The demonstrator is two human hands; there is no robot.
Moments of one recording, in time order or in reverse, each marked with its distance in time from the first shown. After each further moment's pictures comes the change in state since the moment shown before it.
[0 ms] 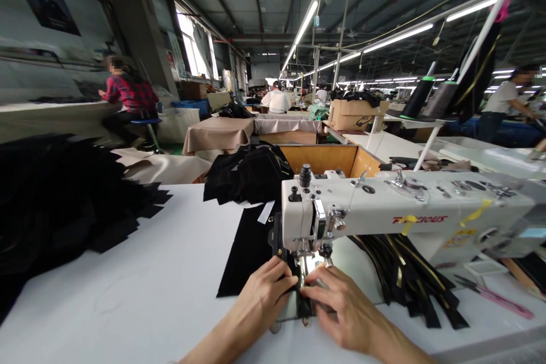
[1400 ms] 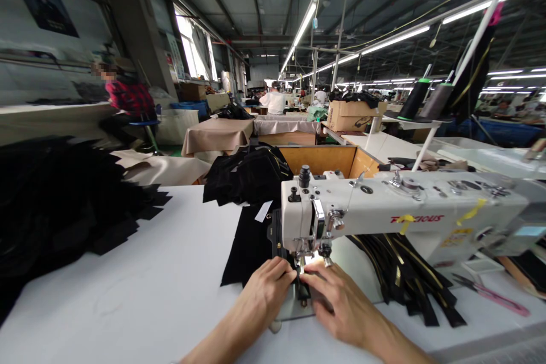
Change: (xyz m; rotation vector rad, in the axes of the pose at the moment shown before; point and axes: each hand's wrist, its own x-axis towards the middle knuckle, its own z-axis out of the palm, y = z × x) left_hand 0.004 0.001 -0.001 0.121 -0.073 0.001; right_hand 0.000 0.003 0.004 -0.006 -0.038 0.155
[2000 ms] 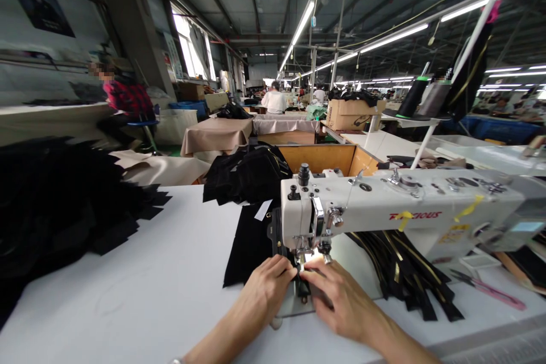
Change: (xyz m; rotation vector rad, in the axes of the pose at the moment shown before) left_hand 0.003 0.000 0.001 0.019 0.075 0.039; right_hand 0.001 0.000 0.000 -0.014 0.019 -0.029
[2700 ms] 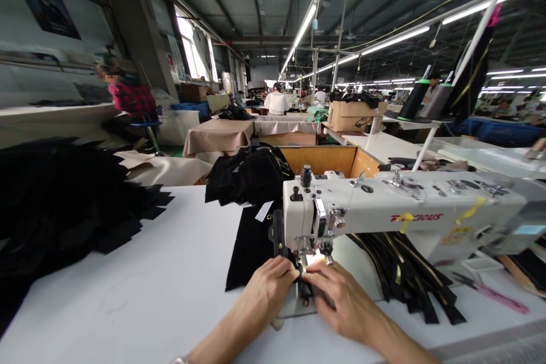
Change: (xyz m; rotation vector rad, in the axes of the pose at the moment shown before) left_hand -0.001 -0.001 0.001 0.000 -0.014 -0.002; right_hand 0.000 0.001 0.001 0.016 0.014 -0.001
